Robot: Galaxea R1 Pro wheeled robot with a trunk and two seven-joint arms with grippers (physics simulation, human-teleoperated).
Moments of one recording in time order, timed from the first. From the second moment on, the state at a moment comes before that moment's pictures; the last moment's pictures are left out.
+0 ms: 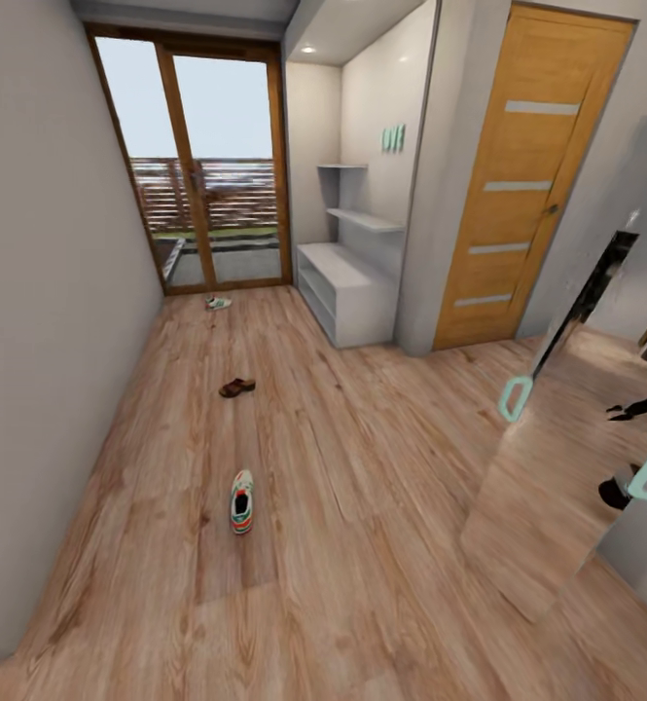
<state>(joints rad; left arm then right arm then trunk) -0.17 0.09 0.06 -0.20 0.07 -0.50 -0.01 -0.04 -0.11 0.01 -0.50 0.05 -0.35 -0.07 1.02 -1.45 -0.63</state>
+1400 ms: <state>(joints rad) -0.17 0.09 0.06 -0.20 0.07 -0.50 -0.01 -0.04 -0.11 0.01 -0.50 0.05 -0.35 -0.07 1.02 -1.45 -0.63</state>
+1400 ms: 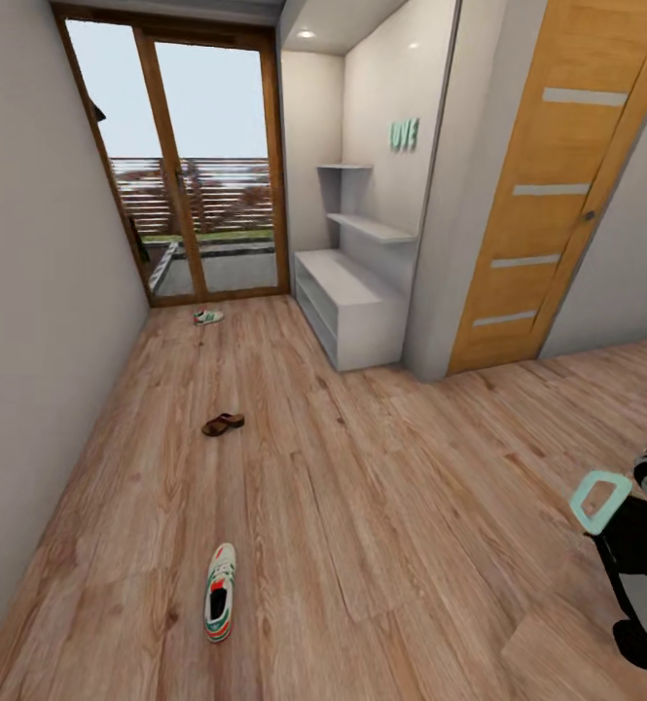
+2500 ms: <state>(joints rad) -0.17 0.09 0.06 -0.20 0.07 -0.50 -0.01 -0.04 -0.11 0.01 -0.50 0.05 -0.35 -0.07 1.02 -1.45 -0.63</state>
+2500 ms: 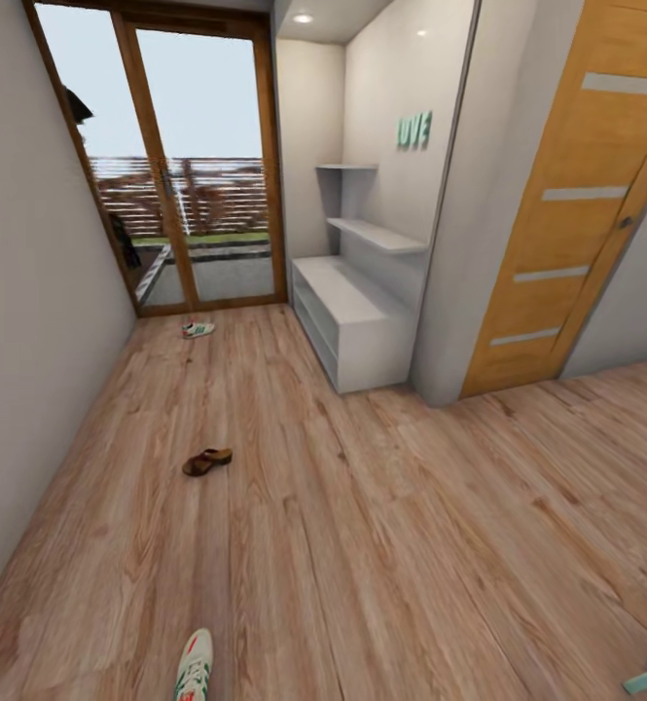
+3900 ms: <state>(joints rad) -0.17 0.09 0.06 -0.20 0.07 -0.50 -0.01 -0.04 -0.11 0.01 -0.50 0.05 -0.35 -0.07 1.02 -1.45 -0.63</state>
